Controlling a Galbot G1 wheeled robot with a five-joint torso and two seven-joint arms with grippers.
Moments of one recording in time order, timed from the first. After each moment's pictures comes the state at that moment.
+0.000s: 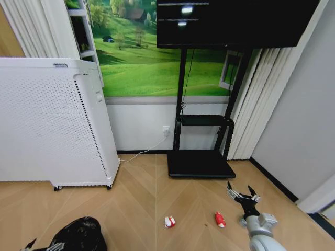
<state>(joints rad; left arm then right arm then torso) 1.97 -1.19 -1.03 -1.97 -0.34 0.32 -0.08 -1.56 1.27 0.80 1.95 0.41 0.02 0.12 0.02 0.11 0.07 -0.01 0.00</state>
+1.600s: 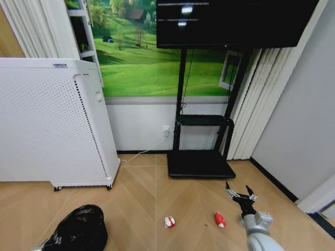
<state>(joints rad) 1.73 -1.20 -0.96 -1.73 -0.27 0.26 0.00 -1.54 1.28 0.78 1.92 0.37 0.01 0.12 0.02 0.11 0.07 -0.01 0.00</state>
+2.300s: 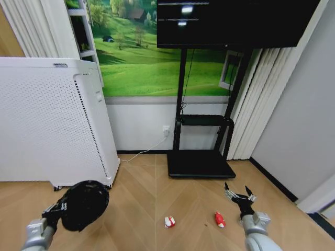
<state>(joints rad) 1.64 -1.20 -1.02 -2.06 -0.33 0.27 -0.03 -1.54 1.29 0.77 1.91 0.35 0.03 0.13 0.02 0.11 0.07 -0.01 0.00</state>
